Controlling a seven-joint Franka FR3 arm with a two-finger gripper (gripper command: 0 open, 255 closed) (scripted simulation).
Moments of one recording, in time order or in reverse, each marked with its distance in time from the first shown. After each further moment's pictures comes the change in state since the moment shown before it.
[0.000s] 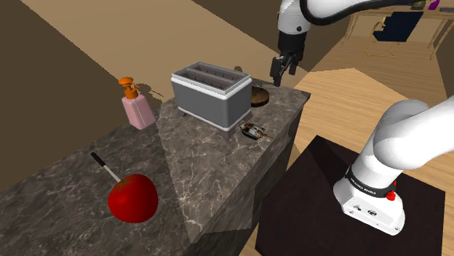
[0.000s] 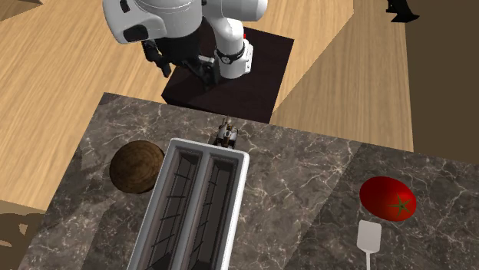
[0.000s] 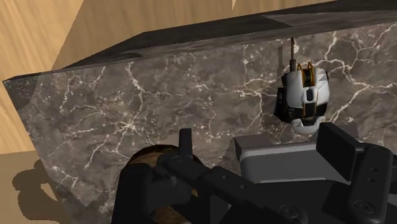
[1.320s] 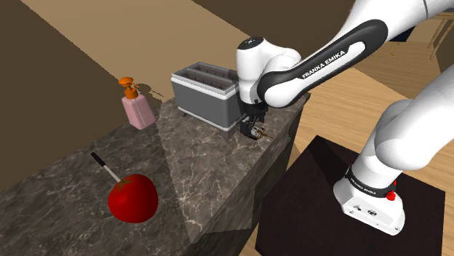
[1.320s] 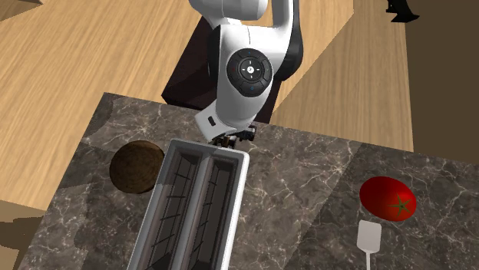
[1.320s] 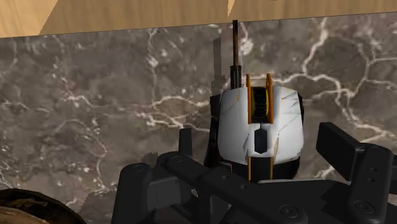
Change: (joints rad) arm 0.047 0.403 0.212 -0.133 -0.039 0.442 0.220
